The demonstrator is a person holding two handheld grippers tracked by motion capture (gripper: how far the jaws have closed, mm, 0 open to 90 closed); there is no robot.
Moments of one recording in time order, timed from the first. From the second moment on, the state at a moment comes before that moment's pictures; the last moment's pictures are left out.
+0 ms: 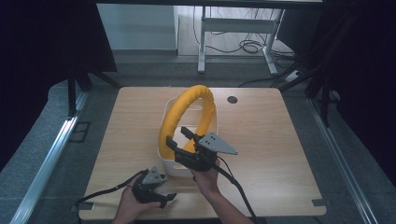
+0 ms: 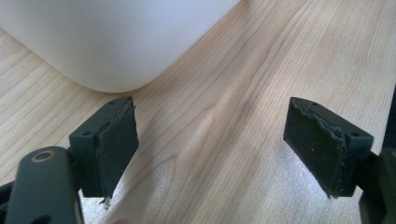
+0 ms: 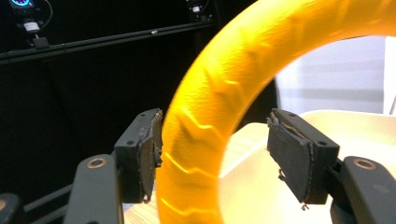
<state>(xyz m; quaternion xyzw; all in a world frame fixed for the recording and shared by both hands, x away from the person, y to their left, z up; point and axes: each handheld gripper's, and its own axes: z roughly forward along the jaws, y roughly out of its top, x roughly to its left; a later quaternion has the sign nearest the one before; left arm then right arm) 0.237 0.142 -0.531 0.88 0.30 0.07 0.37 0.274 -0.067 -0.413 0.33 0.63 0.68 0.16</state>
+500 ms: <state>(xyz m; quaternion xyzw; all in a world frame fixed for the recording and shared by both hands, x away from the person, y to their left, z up) 0.238 0.152 -0.529 0.86 0.32 0.07 0.39 0.278 -0.137 -0.429 0.36 0.65 0.64 0.21</state>
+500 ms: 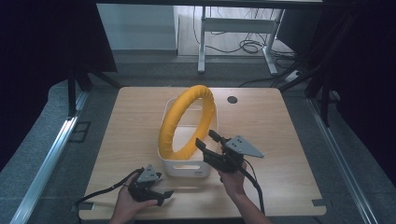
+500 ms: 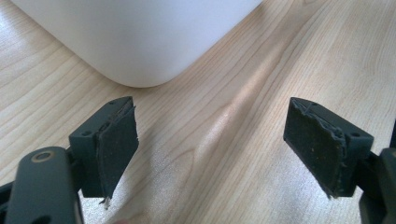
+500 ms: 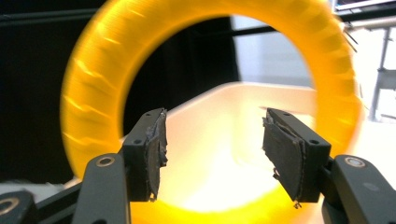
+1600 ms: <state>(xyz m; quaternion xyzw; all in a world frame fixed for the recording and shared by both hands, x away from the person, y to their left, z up) 0.238 0.150 -0.532 0.86 0.32 0.07 0.38 0.278 -0.233 -0.481 0.44 0.65 0.57 0.25</state>
